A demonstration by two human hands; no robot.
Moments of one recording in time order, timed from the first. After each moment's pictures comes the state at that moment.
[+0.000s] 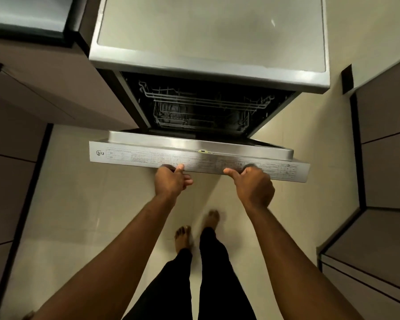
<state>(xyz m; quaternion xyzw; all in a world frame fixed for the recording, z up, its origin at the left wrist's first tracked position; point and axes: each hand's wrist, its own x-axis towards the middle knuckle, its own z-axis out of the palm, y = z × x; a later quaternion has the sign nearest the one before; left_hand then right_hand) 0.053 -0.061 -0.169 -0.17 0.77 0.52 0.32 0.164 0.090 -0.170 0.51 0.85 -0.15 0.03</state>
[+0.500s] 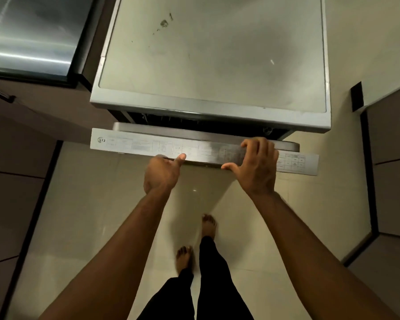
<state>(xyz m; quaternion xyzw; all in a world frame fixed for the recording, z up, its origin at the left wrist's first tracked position) -0.043 -0.005 -0.141 -0.08 0.92 0.31 0.24 0.071 0.180 -0.141 0.28 0.95 -0.05 -0.13</state>
